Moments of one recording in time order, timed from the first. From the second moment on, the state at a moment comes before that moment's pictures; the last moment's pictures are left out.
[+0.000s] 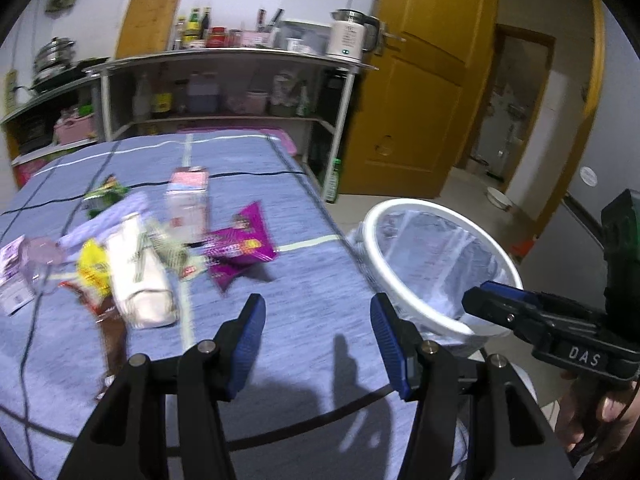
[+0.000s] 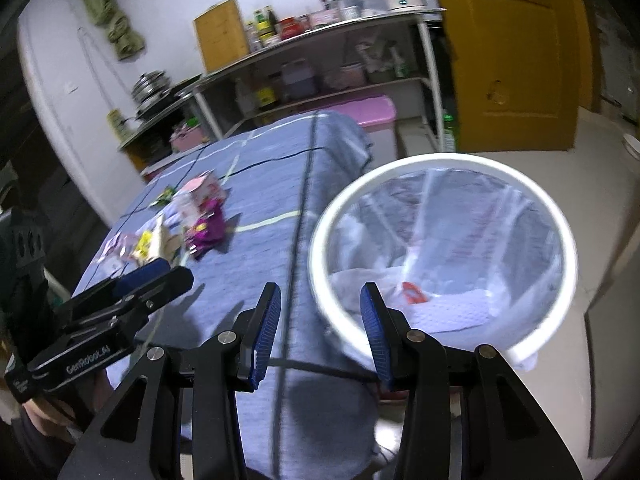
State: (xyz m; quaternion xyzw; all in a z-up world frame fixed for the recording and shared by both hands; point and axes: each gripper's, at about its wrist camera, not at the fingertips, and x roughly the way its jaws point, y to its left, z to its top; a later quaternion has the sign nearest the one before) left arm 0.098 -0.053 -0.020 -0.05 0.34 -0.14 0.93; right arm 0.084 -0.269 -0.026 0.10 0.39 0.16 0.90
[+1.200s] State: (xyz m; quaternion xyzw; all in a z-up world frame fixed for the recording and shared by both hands) left arm 0.099 0.049 -0.074 -0.07 0.38 0.01 0.92; right arm 0.140 -0.180 -0.038 0.08 0.41 0.24 0.88
